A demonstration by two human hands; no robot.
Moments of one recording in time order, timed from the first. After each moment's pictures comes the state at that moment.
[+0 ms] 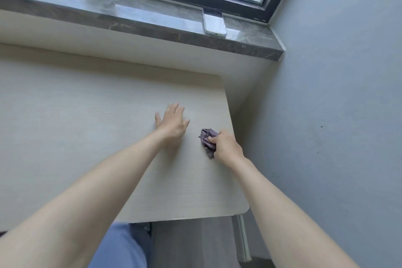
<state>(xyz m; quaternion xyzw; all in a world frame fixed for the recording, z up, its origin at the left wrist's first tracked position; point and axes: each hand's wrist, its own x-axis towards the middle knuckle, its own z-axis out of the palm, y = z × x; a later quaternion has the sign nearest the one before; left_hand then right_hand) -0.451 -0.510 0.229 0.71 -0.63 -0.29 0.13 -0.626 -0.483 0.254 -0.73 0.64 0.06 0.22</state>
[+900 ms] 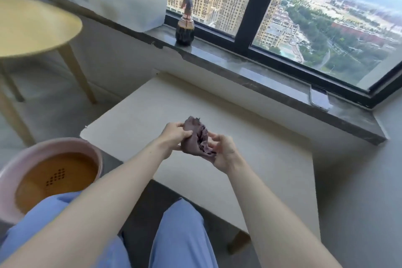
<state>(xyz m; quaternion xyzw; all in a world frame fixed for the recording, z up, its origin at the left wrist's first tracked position) -0.225 -0.287 0.337 0.66 -0.19 -0.46 0.56 -0.356 -0.362 0.347 -0.36 0.45 -0.16 0.80</state>
